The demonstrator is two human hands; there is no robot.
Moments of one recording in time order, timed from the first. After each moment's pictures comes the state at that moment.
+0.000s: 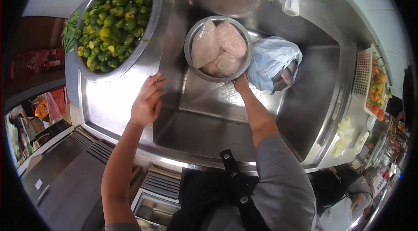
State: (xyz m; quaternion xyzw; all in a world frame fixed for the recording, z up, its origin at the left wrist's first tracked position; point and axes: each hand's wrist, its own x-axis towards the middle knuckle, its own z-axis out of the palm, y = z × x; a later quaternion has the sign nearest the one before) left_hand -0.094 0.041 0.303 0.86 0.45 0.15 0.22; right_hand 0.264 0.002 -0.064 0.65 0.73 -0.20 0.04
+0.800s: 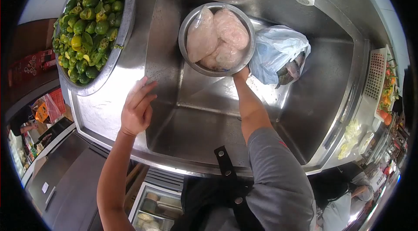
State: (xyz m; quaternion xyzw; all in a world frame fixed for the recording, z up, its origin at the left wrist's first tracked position) left_hand -0.092 0.041 0.292 0.84 0.48 0.12 0.23; right_hand 0.241 0.026 -0.085 0.88 0.33 -0.28 -0.18
